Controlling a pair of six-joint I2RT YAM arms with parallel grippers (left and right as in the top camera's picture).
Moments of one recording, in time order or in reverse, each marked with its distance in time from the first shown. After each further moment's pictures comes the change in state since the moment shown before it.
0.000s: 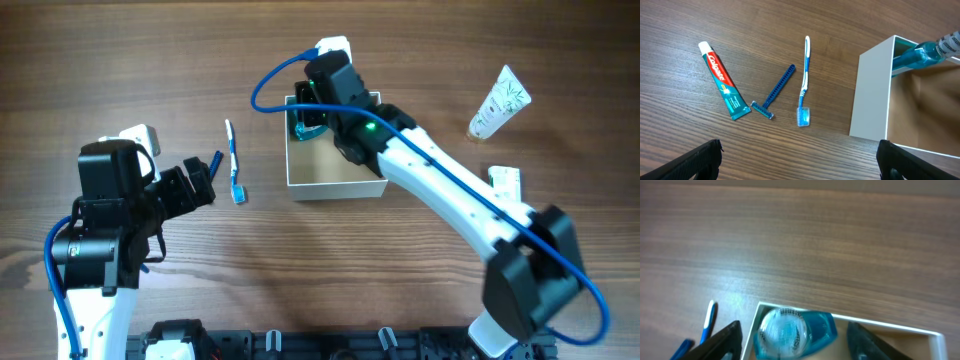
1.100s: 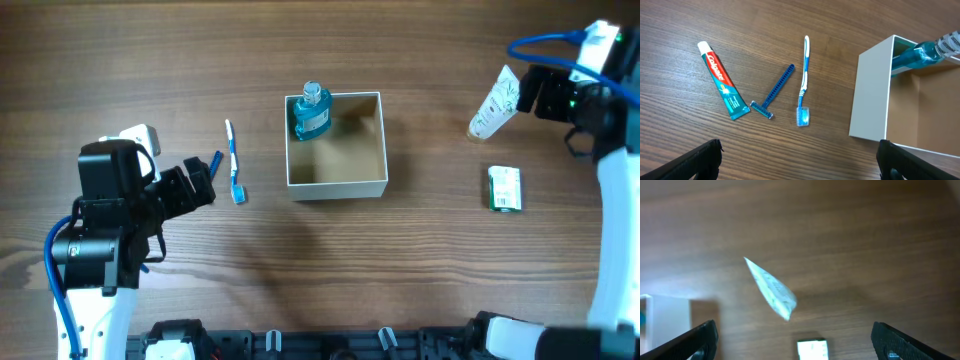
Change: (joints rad) left arm 0.000 0.000 0.000 0.000 0.003 0.000; right arm -0.882 -0.322 0.050 -0.532 -0.280 -0.409
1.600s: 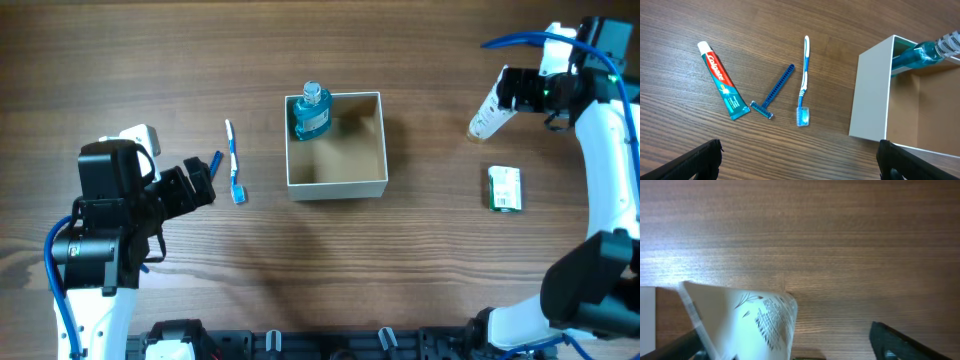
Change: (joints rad) left arm 0.000 0.000 0.000 0.000 0.000 0.000; right arm 0.001 0.243 0.000 0.093 -0.044 -0.104
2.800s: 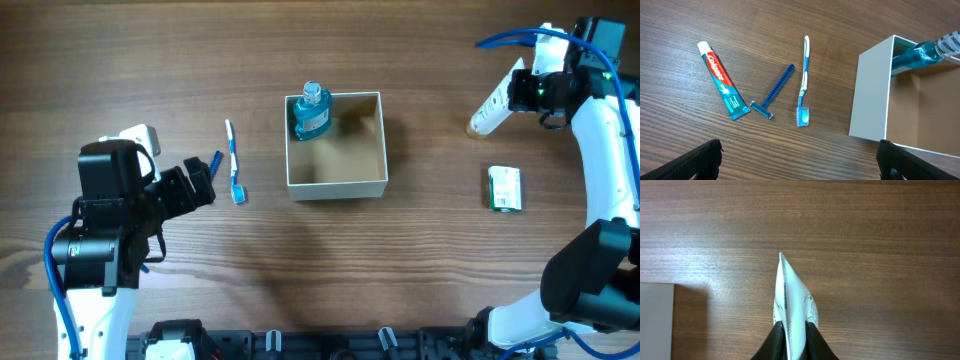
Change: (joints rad) left arm 0.000 0.000 0.000 0.000 0.000 0.000; right arm 0.001 0.026 0.000 0.026 -0.089 -0.012
